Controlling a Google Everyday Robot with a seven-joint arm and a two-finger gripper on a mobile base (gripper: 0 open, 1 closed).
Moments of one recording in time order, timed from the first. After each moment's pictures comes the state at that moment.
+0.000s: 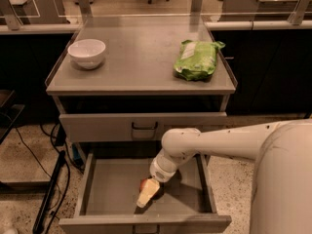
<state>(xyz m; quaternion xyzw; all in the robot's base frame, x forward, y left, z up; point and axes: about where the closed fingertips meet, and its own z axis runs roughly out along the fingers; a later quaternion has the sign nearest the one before) 0.506 0.012 0.485 -0.53 0.82 0.19 0.10</state>
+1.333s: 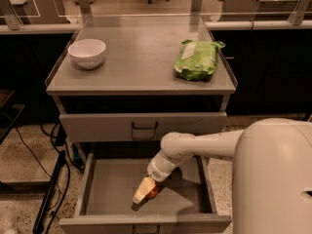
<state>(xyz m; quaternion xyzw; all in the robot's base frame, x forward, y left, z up) 0.537 0.028 0.437 -0.50 0.83 0.22 0.11</state>
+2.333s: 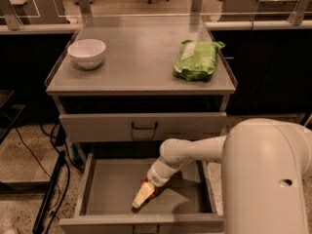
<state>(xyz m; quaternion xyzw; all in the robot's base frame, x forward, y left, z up) 0.530 0.027 0.396 -0.48 0.84 0.23 0.09</state>
